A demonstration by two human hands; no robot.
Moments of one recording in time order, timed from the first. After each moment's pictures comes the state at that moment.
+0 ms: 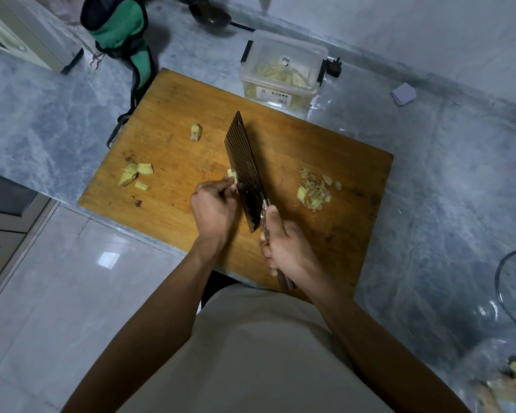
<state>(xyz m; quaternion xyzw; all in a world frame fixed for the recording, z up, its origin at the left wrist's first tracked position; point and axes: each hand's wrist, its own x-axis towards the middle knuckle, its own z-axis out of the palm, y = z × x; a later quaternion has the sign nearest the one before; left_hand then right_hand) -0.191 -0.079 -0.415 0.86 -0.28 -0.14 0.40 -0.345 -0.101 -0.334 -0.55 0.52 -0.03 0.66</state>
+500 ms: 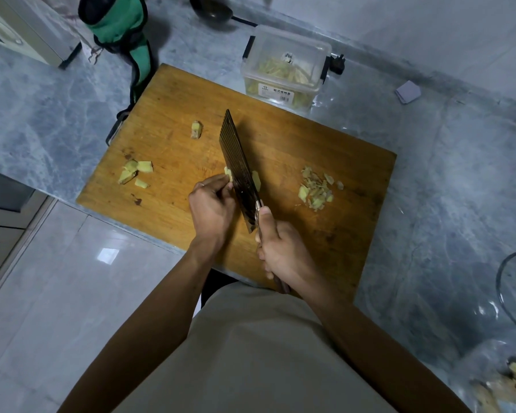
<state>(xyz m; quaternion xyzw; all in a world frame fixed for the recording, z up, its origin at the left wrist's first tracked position) -0.189 -0.074 -0.413 0.85 -0.32 -0.13 0.41 -0.338 -0.097 -0.331 -0.58 0.52 -0.01 0.63</state>
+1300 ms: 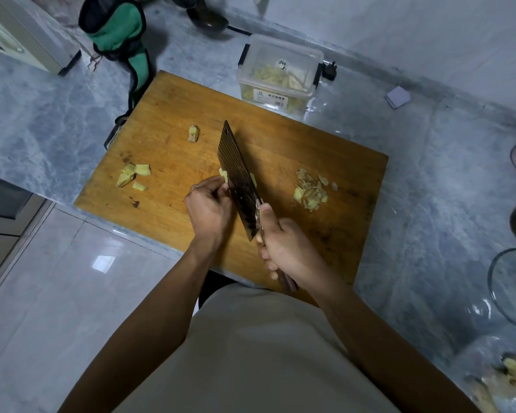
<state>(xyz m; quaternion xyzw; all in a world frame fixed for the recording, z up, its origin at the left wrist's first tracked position) -0.190 -0.077 -0.412 0.84 -0.28 -0.15 0.43 -0.343 -0.103 -0.309 -0.55 0.52 0.03 0.65</state>
